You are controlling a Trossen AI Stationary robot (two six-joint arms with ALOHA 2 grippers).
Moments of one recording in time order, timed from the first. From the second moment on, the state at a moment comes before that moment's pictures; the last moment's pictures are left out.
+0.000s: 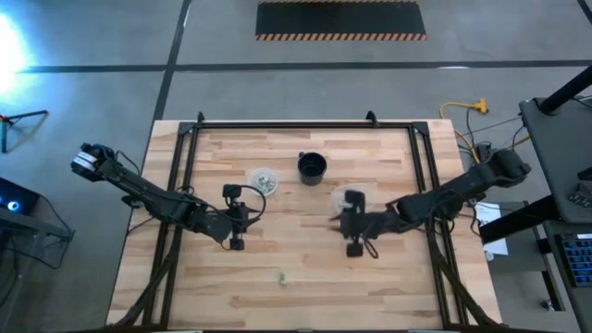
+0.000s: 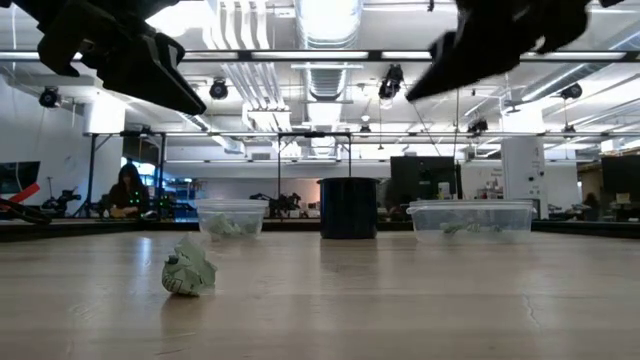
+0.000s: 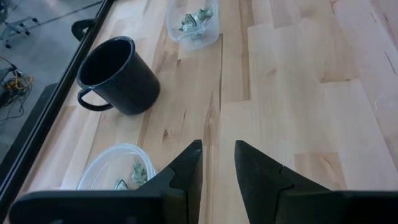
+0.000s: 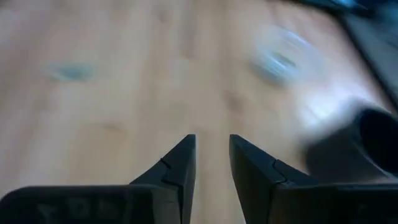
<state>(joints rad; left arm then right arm) -0.44 1.11 0.66 -0.27 -0.61 -0.12 0.37 1.37 0.78 -0.09 0.41 0.09</state>
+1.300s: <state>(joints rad) -0.63 1.63 0.87 0.09 -0.42 0.12 0.41 1.48 0.86 -0.06 0.19 0.00</state>
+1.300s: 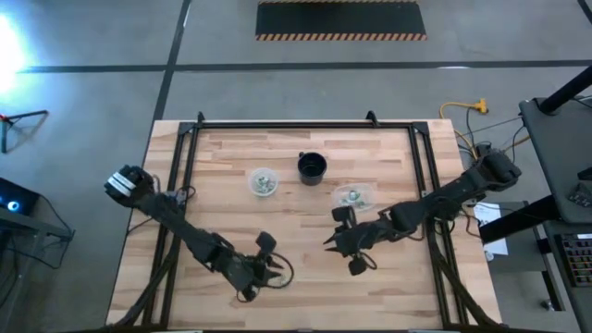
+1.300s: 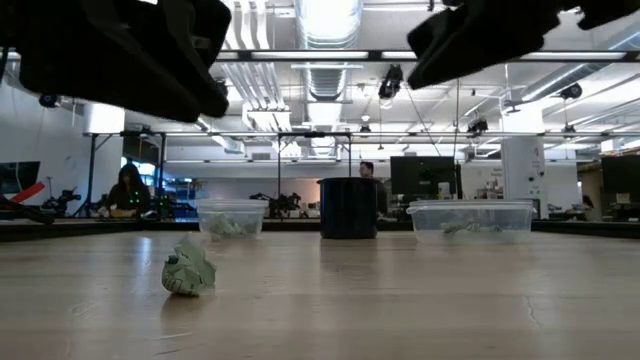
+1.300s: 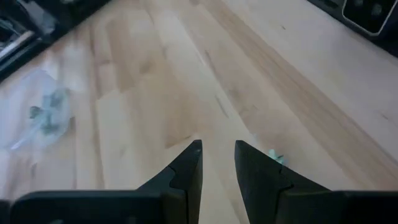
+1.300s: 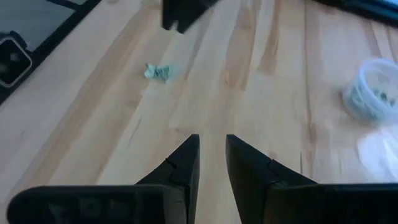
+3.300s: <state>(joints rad) -0.64 1.85 1.04 -0.14 -0.38 0.19 0.47 1.28 0.73 -0.03 0.26 0.08</state>
